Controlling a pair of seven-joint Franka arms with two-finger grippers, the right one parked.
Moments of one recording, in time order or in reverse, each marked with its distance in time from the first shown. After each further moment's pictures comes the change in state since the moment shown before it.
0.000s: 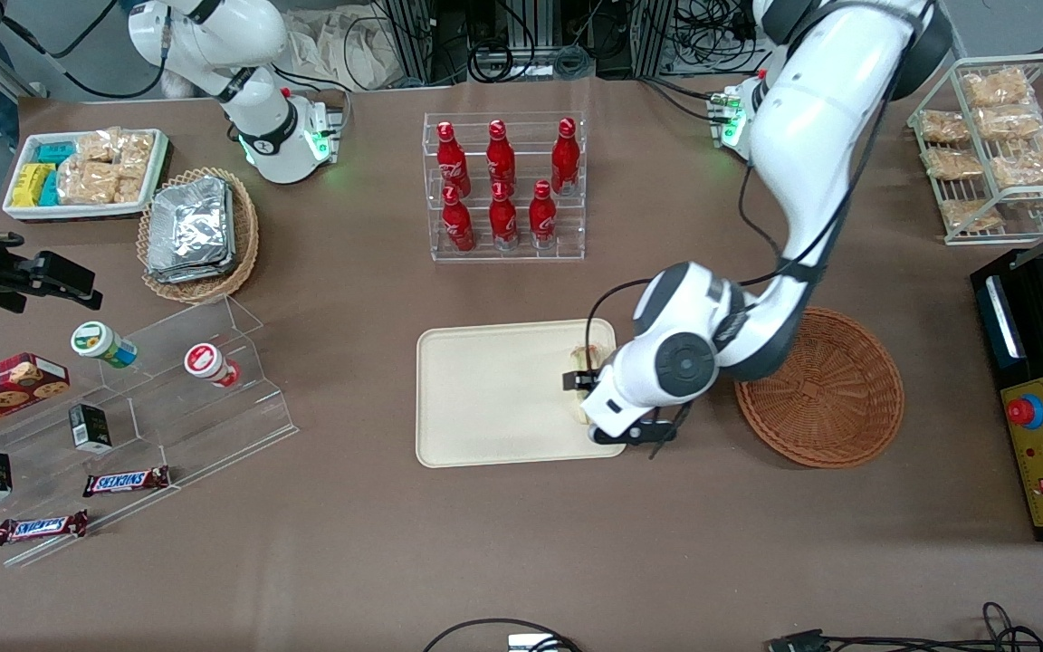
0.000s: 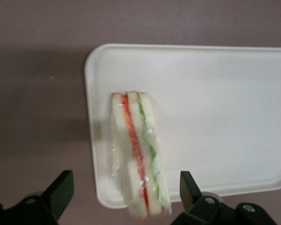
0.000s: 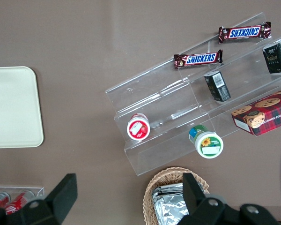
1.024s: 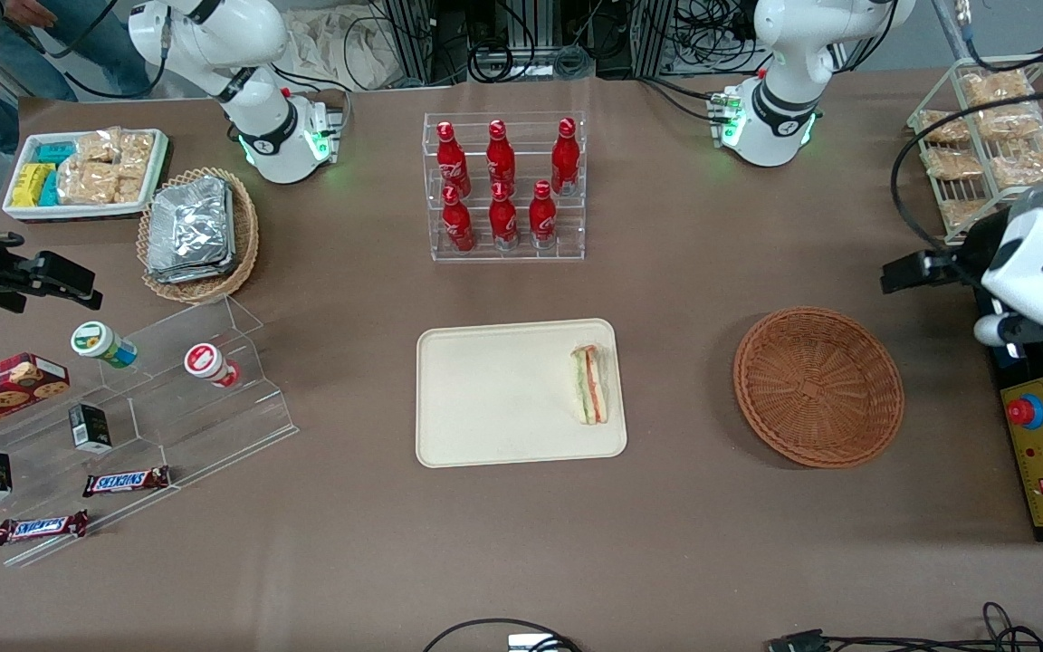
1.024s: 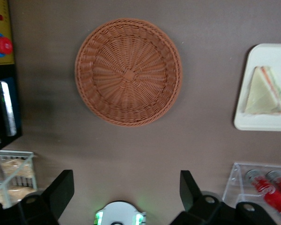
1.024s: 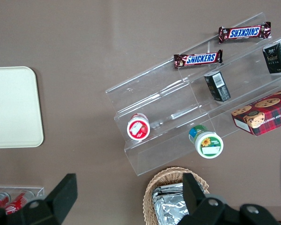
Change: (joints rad) arm 0.437 -0.514 0.009 -0.002 0.131 -0.597 0.377
